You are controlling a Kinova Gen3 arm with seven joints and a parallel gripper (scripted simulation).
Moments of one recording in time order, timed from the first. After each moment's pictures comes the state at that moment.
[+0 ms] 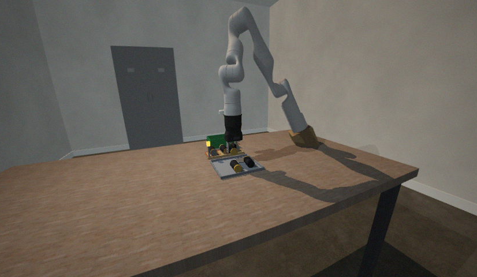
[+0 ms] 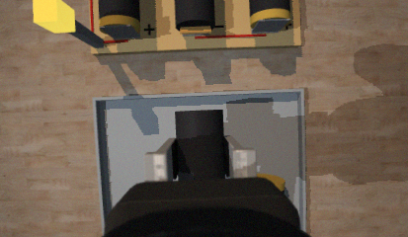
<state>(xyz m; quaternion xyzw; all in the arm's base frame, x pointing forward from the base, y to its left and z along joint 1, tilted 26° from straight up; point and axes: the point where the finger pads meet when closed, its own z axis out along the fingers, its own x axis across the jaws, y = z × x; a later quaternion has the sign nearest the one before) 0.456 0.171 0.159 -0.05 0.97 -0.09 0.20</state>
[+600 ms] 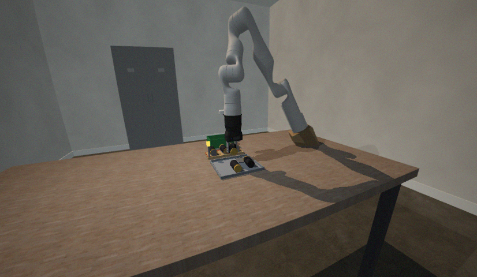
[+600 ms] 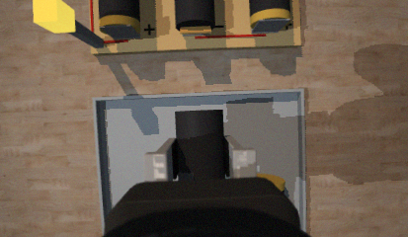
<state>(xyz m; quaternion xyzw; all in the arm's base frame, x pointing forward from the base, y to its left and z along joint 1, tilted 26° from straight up) 0.456 0.171 0.159 -0.05 0.97 -0.09 0.20</state>
